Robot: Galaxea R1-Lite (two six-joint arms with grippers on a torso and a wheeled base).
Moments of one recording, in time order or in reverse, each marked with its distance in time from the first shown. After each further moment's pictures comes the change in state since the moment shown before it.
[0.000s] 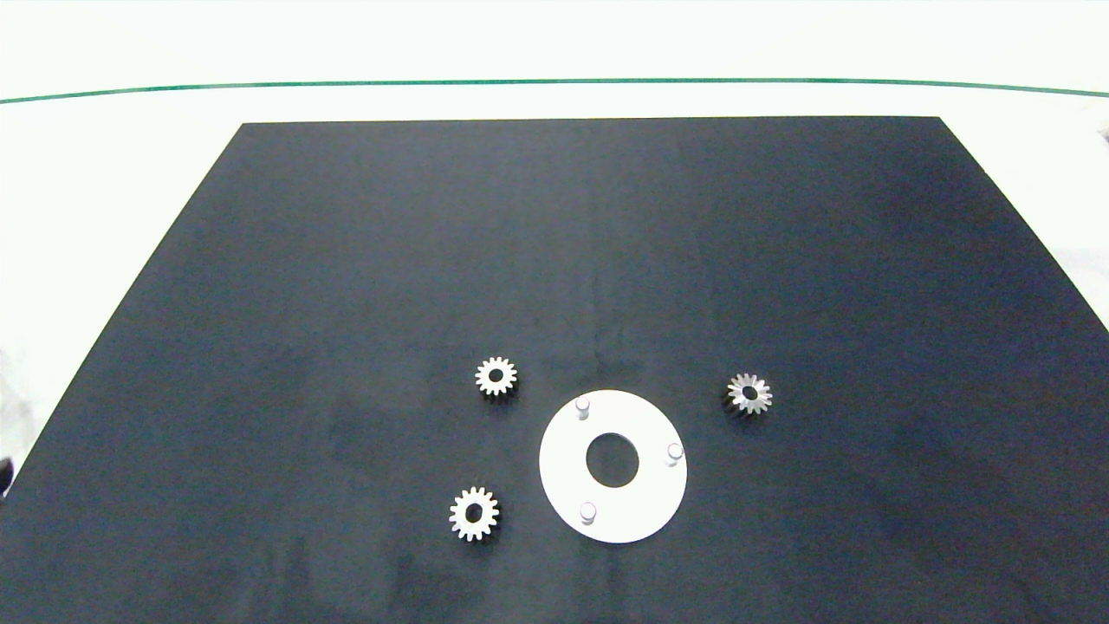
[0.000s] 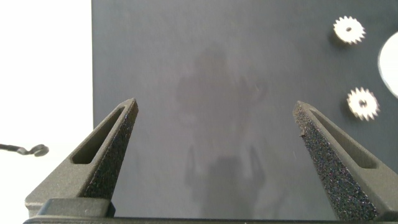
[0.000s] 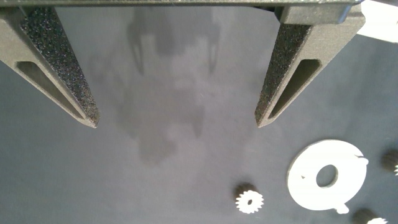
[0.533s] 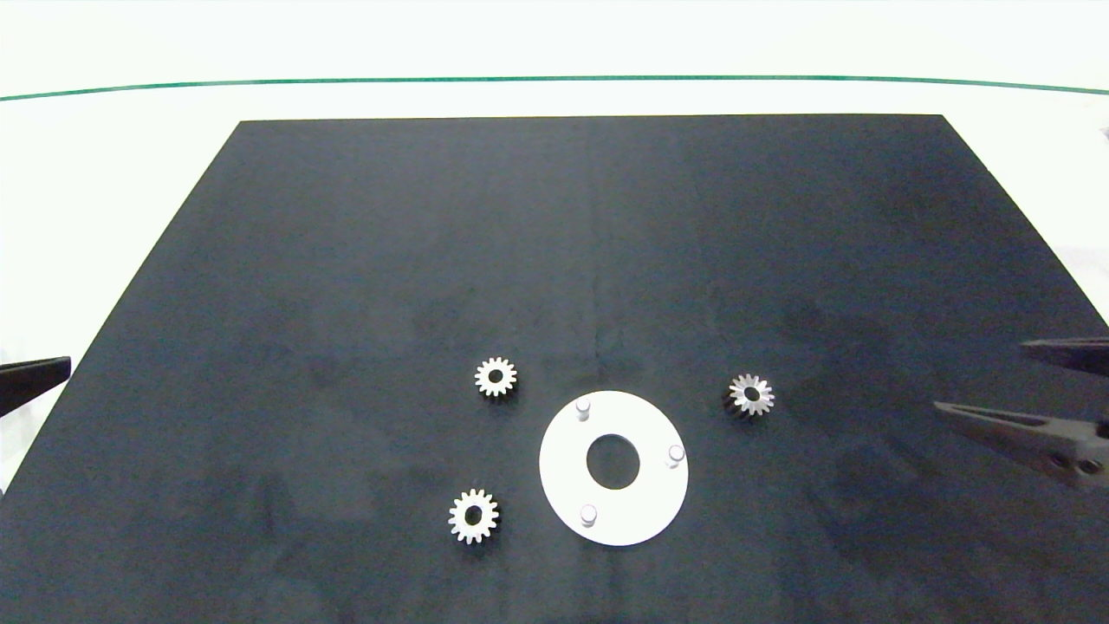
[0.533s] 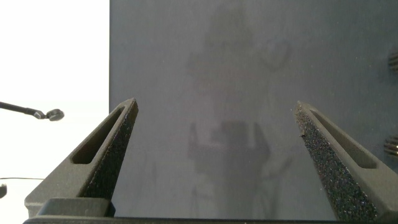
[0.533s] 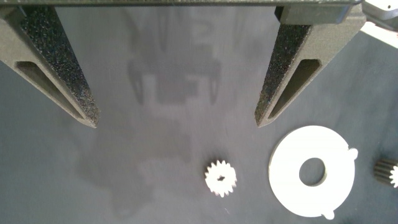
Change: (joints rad) left arm 0.117 0.269 -0.160 0.020 0.004 -0.010; right arm 0.104 0.586 -0.372 0.005 0.053 -0.120
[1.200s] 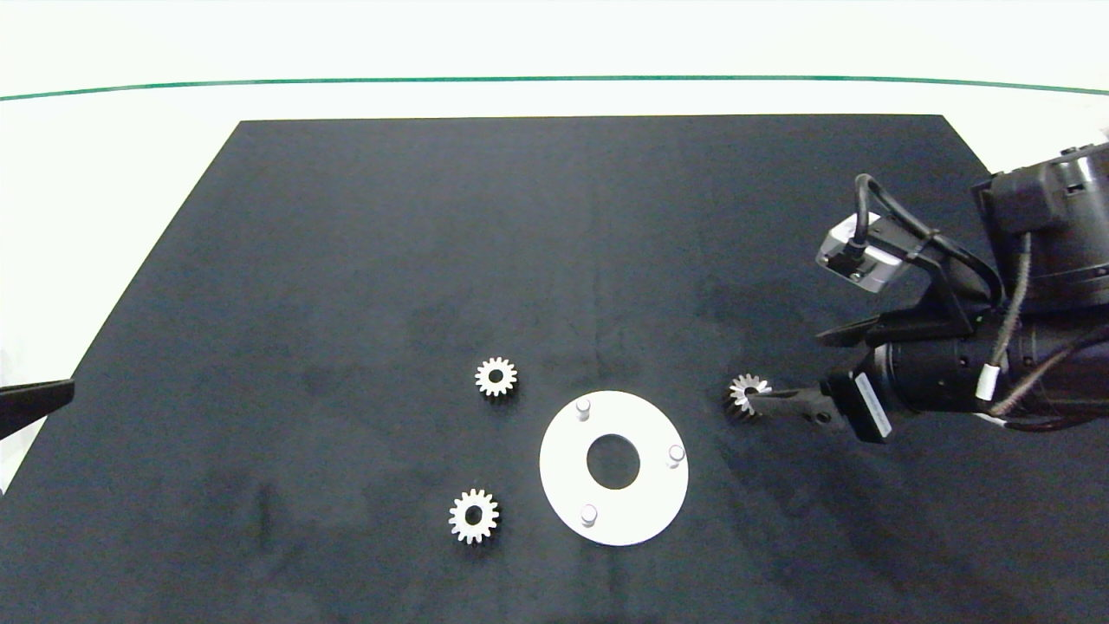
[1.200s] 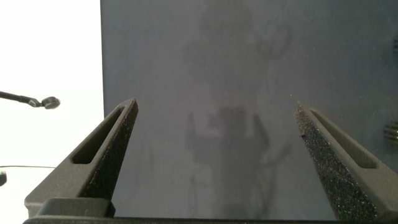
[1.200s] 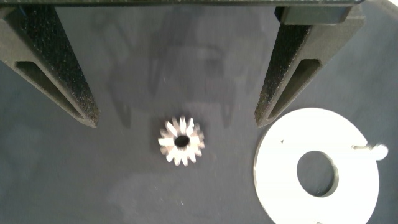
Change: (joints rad) left arm -0.002 0.009 -0.019 0.072 0.000 0.001; right arm 0.143 0.426 -0.214 -0.004 -0.042 -0.075
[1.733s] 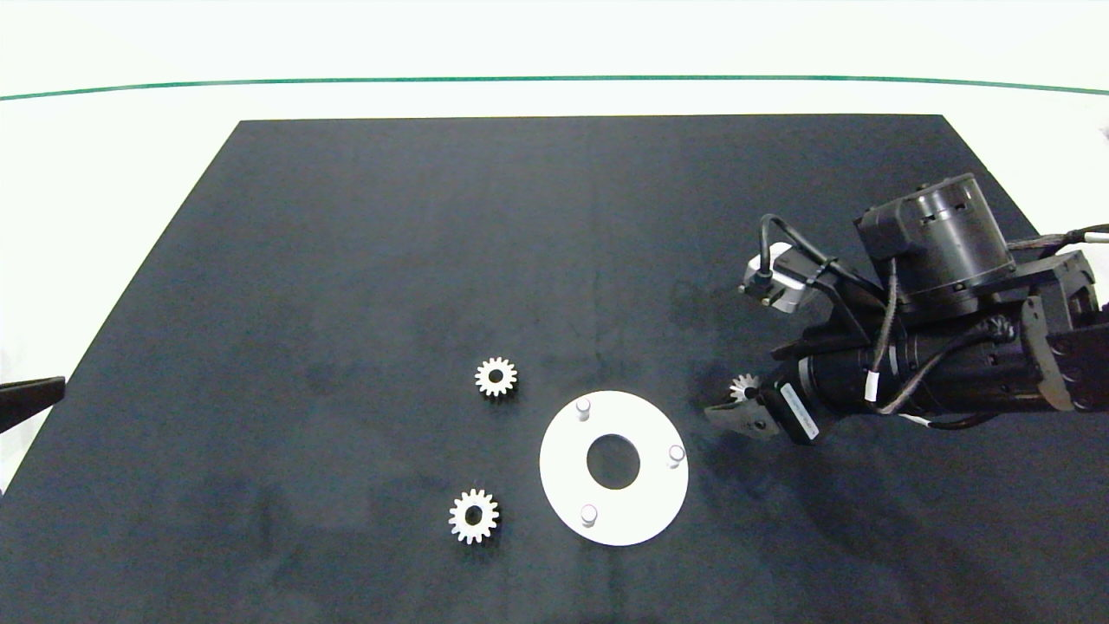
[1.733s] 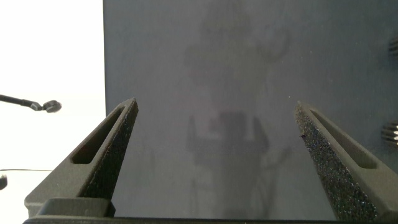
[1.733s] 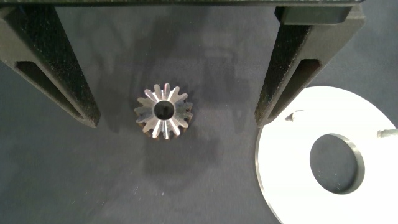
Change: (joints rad) left arm -0.004 -0.018 -0.004 0.001 -0.001 0.002; right arm 0.045 0.140 -0.056 0.003 -0.050 0.002
